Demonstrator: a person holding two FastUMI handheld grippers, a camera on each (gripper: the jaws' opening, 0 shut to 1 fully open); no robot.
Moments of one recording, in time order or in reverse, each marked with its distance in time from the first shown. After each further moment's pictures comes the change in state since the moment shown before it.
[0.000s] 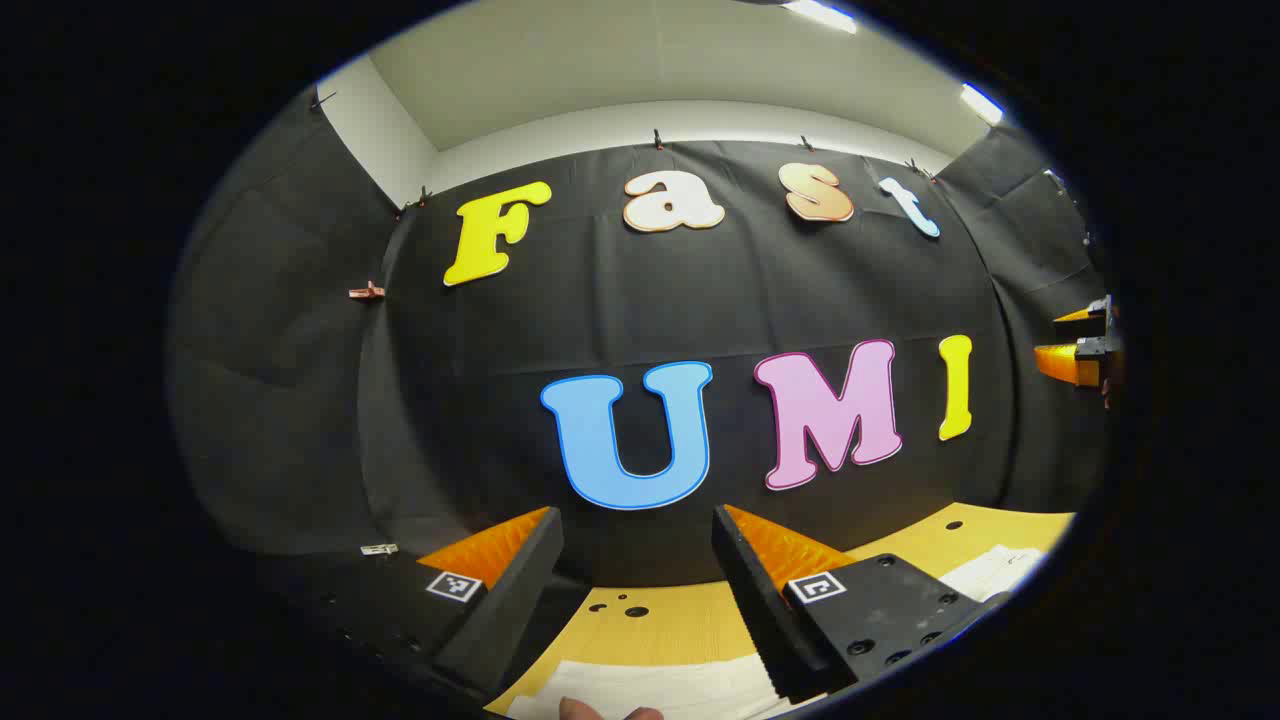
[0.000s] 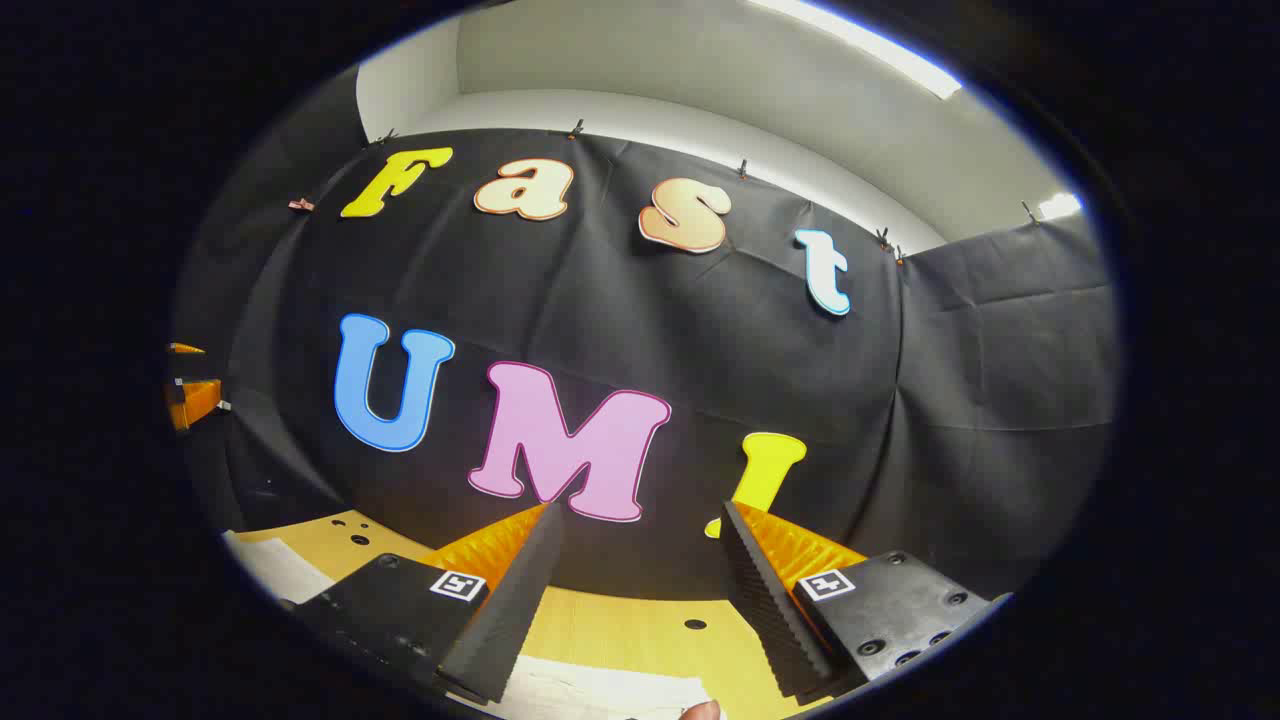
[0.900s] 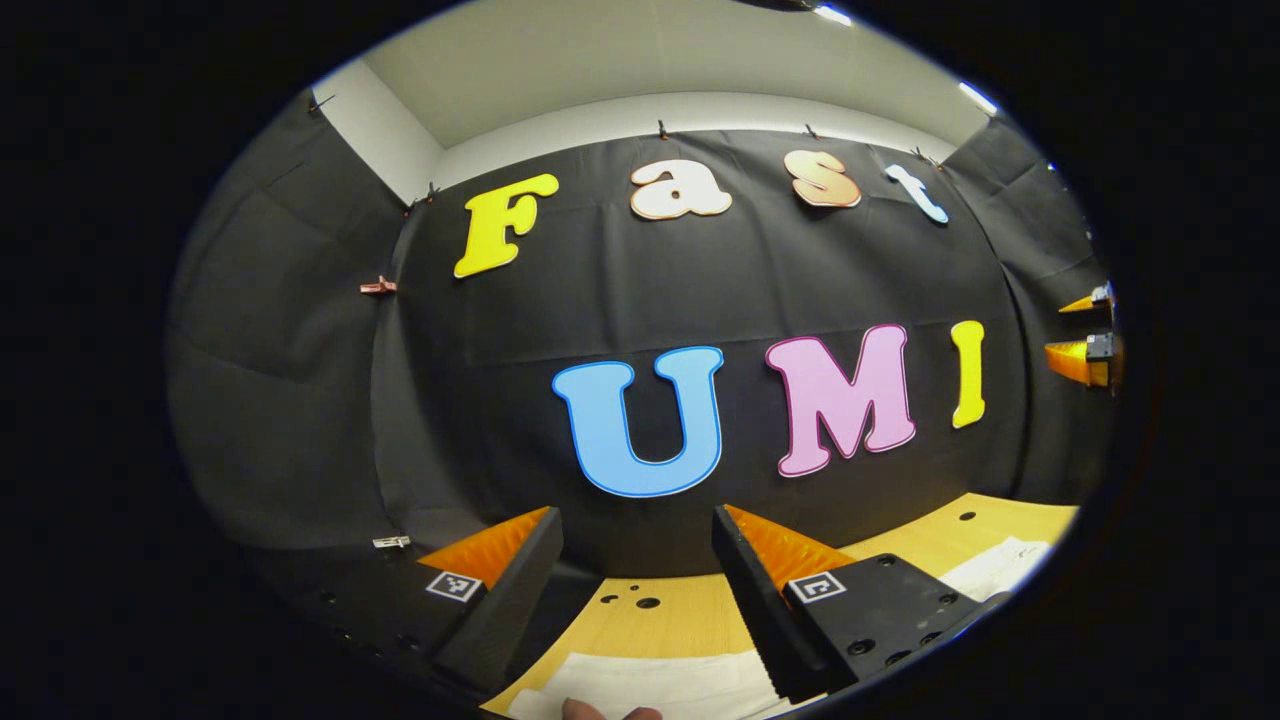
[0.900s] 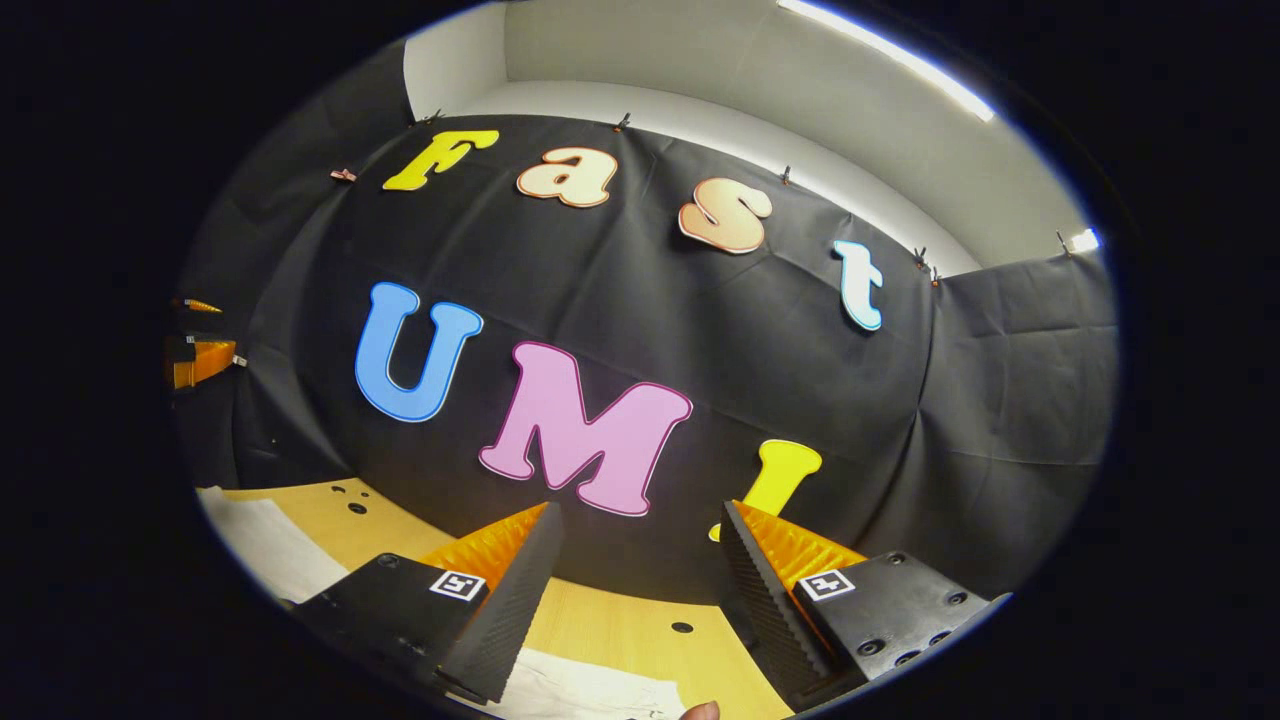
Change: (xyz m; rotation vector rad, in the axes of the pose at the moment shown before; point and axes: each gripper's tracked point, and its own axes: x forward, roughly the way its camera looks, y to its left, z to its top) left arm -0.004 0.006 -0.013 0.046 0.038 0.039; right arm 0.002 0.009 -0.013 -0.100 0.011 0.075
